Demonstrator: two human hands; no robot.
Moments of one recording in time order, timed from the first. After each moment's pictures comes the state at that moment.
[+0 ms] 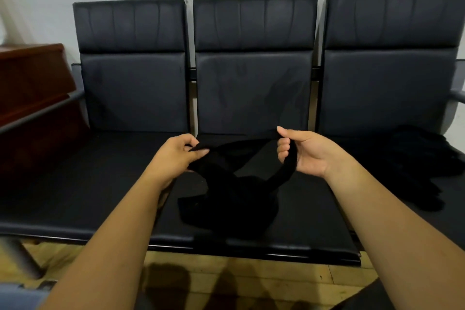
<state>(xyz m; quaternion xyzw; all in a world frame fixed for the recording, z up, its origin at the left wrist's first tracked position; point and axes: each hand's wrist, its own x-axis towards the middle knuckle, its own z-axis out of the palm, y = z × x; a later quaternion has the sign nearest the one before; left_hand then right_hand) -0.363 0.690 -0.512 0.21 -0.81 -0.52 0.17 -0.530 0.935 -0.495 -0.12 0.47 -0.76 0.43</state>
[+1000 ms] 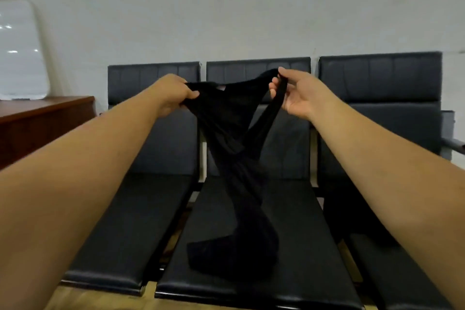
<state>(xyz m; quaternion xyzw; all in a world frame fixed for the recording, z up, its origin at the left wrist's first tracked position) -0.397 0.661 -0.274 0.21 -0.82 -0.47 0.26 -0.557 0.891 -0.291 -0.21 0.47 -0.82 0.23</state>
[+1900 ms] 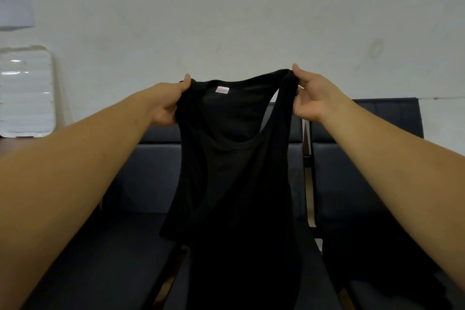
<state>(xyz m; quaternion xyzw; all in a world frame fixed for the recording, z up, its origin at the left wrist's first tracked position) -0.375 0.680 -0.185 0.15 -0.71 -0.65 0.23 -0.538 0.934 -0.194 -0.25 0.39 -0.85 0.26</state>
